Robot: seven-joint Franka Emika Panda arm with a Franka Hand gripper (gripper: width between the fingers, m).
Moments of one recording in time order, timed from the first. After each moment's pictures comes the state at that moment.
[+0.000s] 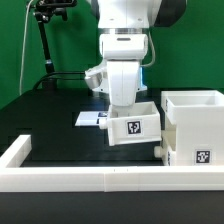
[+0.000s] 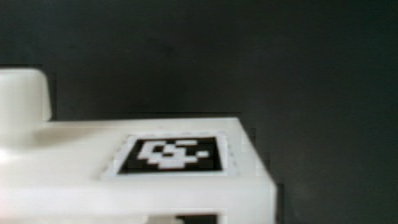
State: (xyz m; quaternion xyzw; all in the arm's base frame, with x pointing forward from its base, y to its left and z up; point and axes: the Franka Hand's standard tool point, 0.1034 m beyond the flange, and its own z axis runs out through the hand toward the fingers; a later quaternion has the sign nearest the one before) arm 0.514 -0.023 0.058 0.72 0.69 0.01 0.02
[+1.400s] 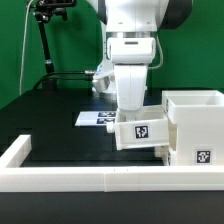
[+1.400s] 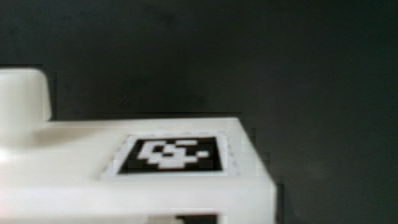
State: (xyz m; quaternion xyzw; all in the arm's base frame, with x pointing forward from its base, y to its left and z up) arm 0.519 -0.005 0.052 0.73 0.68 0.00 0.01
